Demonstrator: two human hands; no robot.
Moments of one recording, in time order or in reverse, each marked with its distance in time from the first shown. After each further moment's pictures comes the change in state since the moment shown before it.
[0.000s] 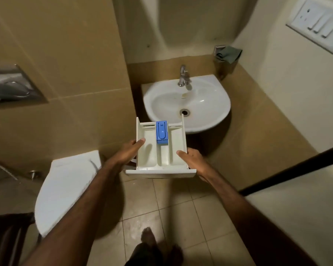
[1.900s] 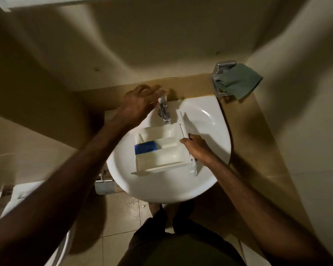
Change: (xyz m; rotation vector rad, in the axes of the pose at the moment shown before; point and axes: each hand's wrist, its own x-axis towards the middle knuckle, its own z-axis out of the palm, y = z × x) left_hand 0.361 0.304 0.055 1.156 0.295 0.879; right_hand 0.352 -0.106 -0.208 -0.316 -0.040 0.175
